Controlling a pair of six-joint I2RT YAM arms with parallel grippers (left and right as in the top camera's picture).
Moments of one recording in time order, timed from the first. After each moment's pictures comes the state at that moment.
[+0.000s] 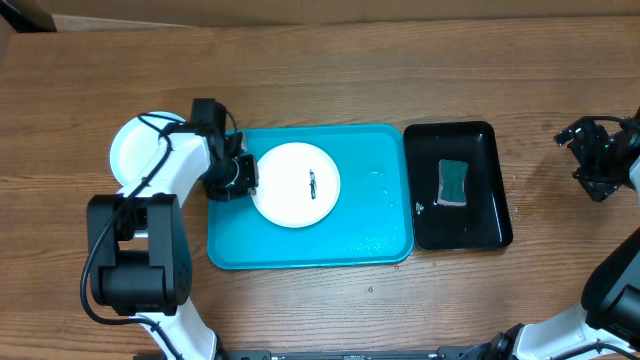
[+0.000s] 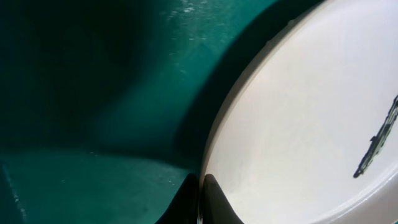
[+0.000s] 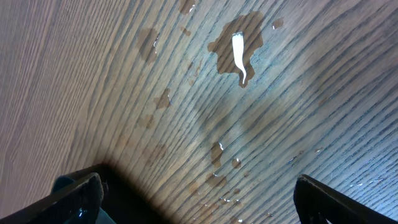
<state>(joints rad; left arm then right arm) -0.04 1.91 1.23 -0.84 0.26 -0.19 -0.53 1.80 1.29 -0.70 -0.24 0.49</state>
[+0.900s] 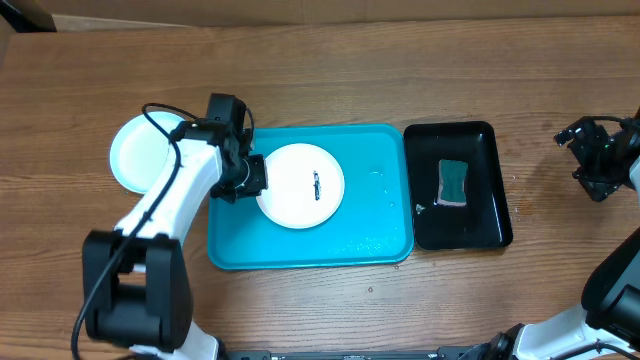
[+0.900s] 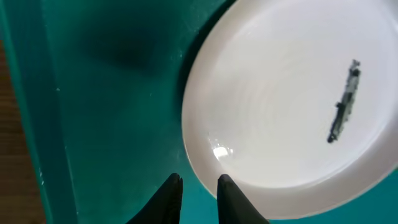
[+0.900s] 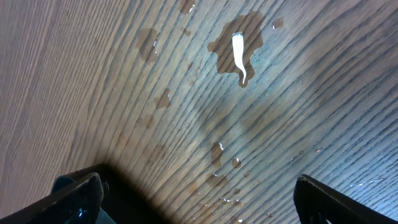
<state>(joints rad) -0.15 1.73 1.23 -0.94 0.10 -0.29 -0.53 1.80 1.29 -0.70 -0.24 0.49</state>
